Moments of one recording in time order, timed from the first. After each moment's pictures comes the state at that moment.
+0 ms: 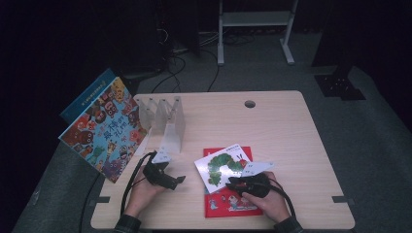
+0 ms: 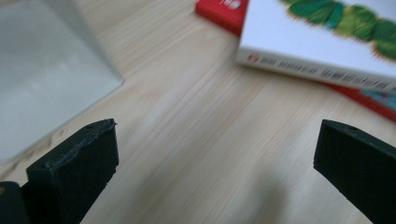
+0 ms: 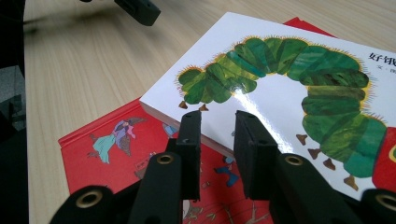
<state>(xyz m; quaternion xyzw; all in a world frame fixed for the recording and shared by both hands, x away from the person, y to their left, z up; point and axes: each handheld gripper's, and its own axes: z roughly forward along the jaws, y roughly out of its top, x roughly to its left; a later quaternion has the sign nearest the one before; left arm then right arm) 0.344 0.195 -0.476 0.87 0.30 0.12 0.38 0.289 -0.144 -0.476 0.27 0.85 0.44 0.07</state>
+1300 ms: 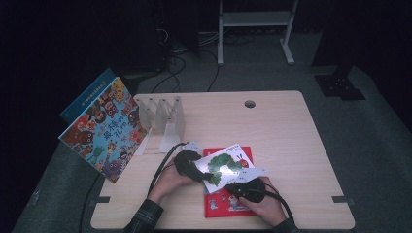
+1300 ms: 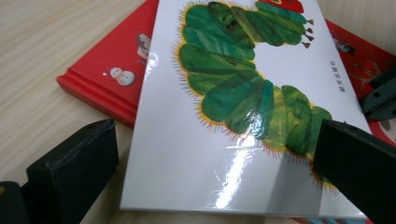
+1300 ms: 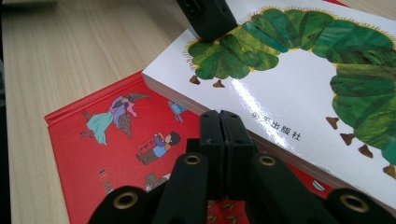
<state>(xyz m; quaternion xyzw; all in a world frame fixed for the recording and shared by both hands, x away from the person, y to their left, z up) 0.383 0.116 -0.487 0.89 0.25 -0.02 0.39 0.281 -0.131 -0.488 0.26 0.87 0.41 0.09</state>
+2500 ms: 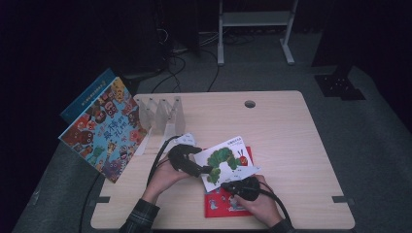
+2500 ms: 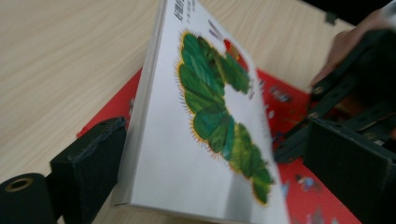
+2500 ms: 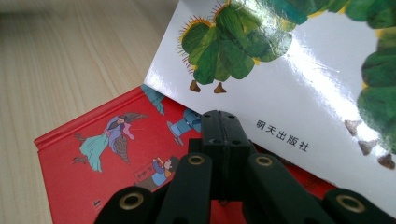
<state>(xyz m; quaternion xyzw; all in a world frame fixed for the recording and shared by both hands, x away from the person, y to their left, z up) 0.363 0.124 -0.421 0.86 0.23 0.01 0.46 0.287 -0.117 -0.488 0.27 0.87 0.41 0.09</state>
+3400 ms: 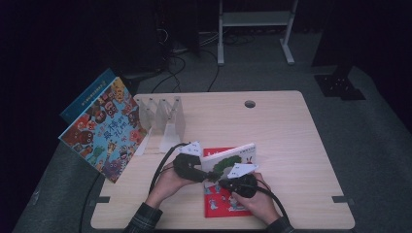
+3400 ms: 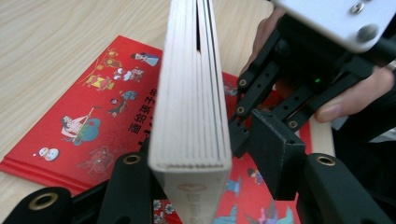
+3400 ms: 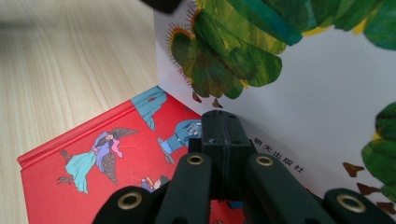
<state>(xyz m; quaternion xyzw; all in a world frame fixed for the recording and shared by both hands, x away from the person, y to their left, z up) 0.345 0.107 -0.434 0.87 0.16 -0.02 0.46 0.295 -0.112 -0.489 0.27 0.87 0.41 0.10</state>
